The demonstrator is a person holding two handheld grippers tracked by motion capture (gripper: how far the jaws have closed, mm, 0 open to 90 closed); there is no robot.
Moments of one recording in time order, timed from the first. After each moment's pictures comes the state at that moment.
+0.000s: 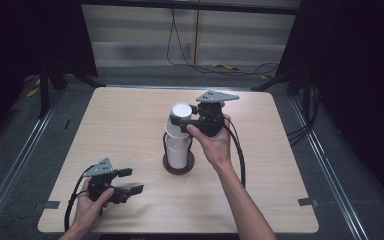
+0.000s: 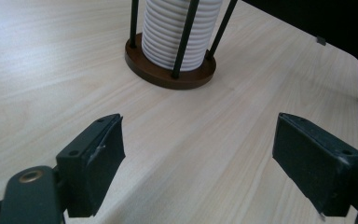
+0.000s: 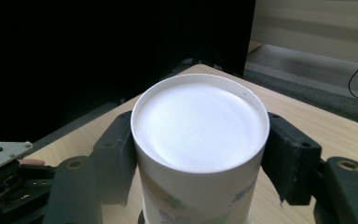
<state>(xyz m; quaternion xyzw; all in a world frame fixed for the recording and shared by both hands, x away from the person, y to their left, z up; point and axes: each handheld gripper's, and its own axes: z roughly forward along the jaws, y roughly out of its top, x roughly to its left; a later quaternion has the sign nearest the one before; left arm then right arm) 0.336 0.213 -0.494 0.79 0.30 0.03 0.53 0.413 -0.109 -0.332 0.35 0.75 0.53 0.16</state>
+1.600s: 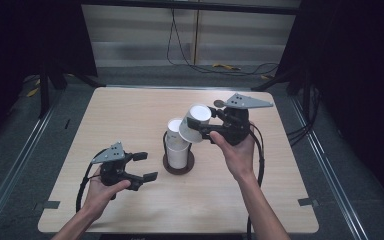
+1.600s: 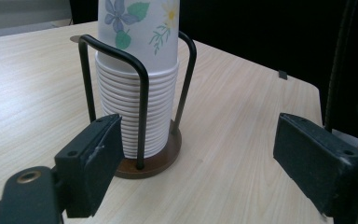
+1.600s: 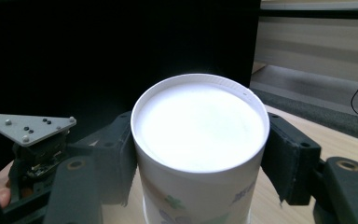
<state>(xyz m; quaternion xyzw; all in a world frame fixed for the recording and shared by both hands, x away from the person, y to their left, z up) 0.353 0.172 -0.446 0.78 0.23 0.03 0.59 0.365 -0.153 -0.302 0.34 0.73 0.57 0.16</state>
